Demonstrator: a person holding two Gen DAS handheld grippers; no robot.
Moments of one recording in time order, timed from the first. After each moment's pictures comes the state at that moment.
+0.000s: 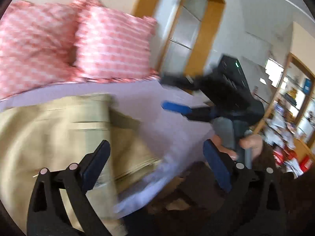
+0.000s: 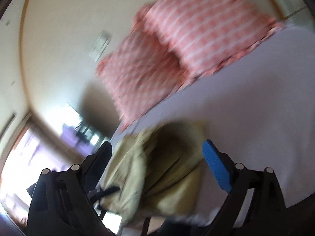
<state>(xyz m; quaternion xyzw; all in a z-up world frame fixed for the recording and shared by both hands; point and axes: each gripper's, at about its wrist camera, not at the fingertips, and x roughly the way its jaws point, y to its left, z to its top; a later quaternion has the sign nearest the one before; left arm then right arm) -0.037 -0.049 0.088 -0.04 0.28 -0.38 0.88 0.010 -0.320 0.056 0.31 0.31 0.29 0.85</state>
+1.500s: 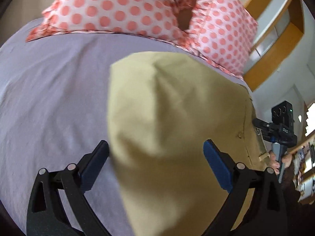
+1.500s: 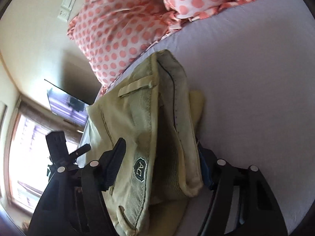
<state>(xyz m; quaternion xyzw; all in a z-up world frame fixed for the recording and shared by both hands) 0.121 0.120 0.015 -0.13 0.47 -0.23 0.84 0.121 -0.291 -0.011 0.28 0.45 0.29 0.79</state>
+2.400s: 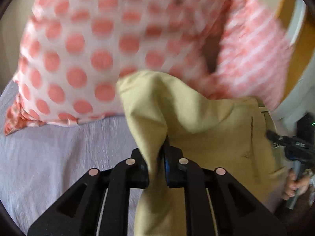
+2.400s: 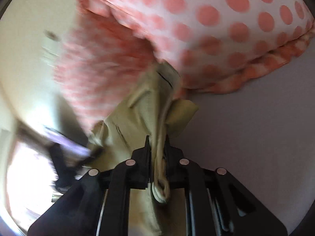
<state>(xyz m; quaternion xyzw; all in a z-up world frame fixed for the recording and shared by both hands) 0.315 0.080 0.037 -0.08 0.45 -0.13 0.88 0.280 -0.296 0.023 0.31 0.40 0.21 0.83</state>
